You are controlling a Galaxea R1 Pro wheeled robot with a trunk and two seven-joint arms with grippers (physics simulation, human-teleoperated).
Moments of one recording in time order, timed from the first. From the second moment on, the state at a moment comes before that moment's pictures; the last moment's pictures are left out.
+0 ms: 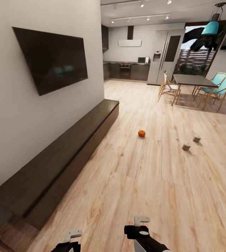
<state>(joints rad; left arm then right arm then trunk) -0.48 -0.06 -0.17 -0.19 0.28 0.17 0.29 -0.54 0.17 0.43 -0.19 -0.43 0.00 -0.24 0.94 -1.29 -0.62</state>
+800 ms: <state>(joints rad) -0.48 -0.06 -0.17 -0.19 0.28 0.17 0.29 -0.54 0.17 0.43 -0.19 -0.43 0.00 -0.23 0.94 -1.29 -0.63</state>
